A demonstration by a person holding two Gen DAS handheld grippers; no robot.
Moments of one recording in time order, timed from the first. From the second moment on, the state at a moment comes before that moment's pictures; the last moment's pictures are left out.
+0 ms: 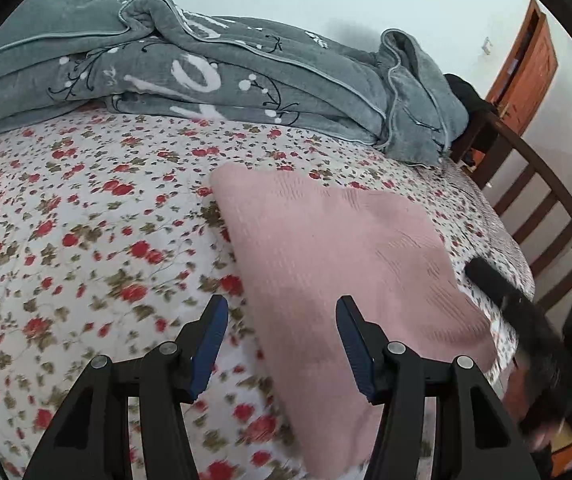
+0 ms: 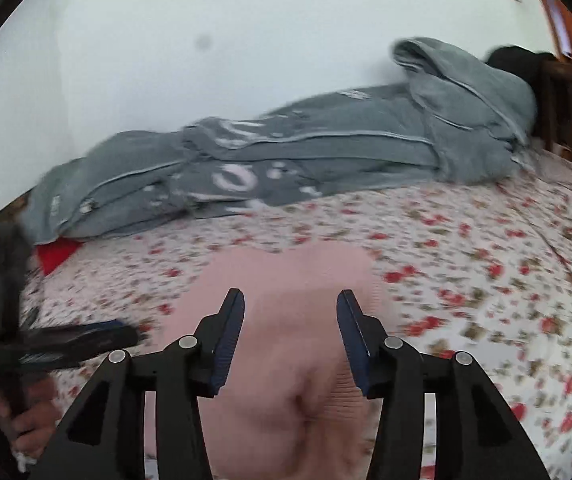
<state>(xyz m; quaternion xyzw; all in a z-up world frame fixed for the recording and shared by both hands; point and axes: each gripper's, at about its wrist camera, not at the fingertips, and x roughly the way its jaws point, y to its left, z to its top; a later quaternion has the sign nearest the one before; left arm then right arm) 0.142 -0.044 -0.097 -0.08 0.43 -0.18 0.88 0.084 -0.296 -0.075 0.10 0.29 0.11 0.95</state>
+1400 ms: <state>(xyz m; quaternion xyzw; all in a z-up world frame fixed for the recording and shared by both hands) 0.090 -0.087 -0.135 0.02 0.43 -0.19 0.89 0.060 -0.300 -0.153 0.04 0.31 0.04 0.95</state>
